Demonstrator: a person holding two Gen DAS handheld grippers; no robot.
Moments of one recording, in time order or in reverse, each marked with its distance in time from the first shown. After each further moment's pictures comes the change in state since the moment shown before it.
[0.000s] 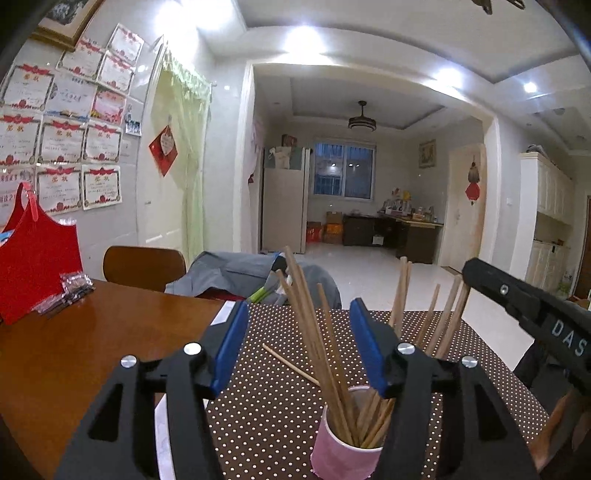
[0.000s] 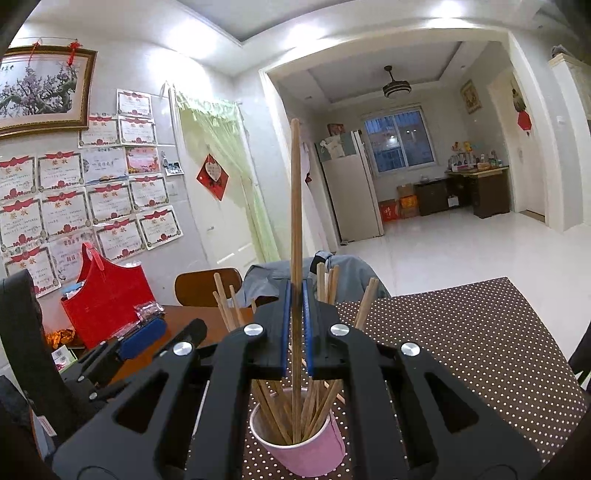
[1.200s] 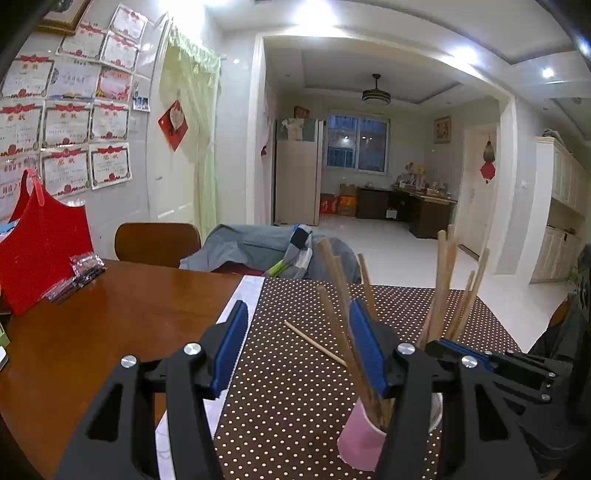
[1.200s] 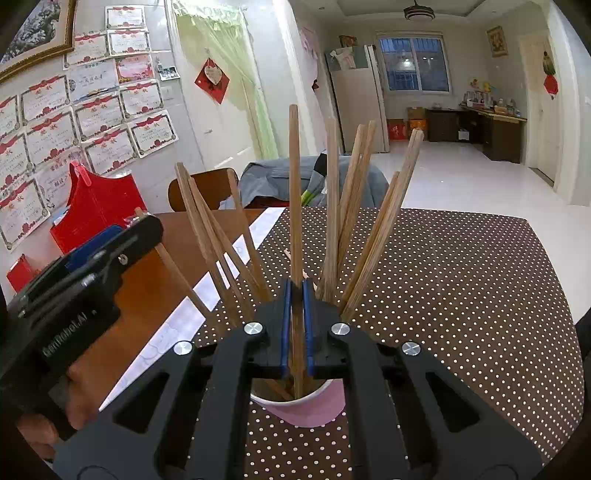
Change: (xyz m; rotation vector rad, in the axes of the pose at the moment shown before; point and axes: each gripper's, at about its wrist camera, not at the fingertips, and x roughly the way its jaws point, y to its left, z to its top) left arm 0.018 0.019 0.001 -0.003 0.118 0.053; right arm 0.064 0.008 -0.042 -0.055 0.387 -0.005
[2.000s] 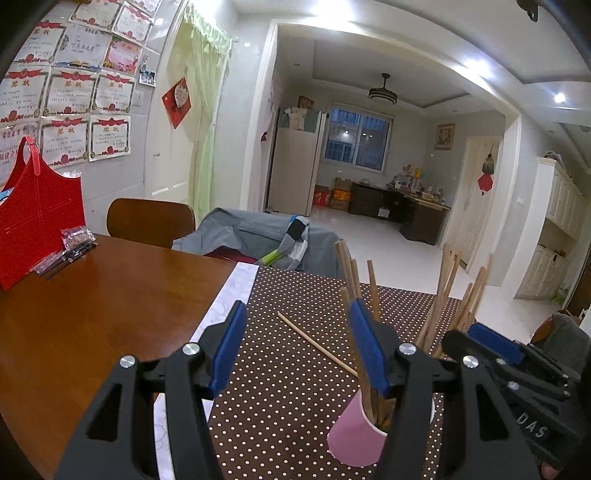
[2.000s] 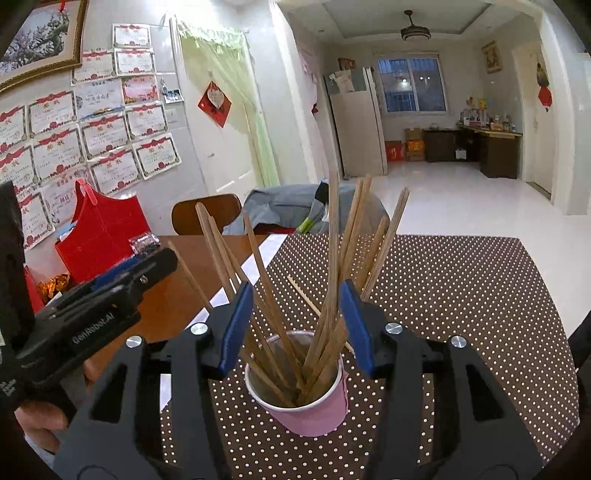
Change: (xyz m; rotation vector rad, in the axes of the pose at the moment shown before) left arm 0.004 0.023 0.007 -0.092 0.042 -0.055; right arm -0.033 0.005 0.008 -0.002 -0.111 0.000
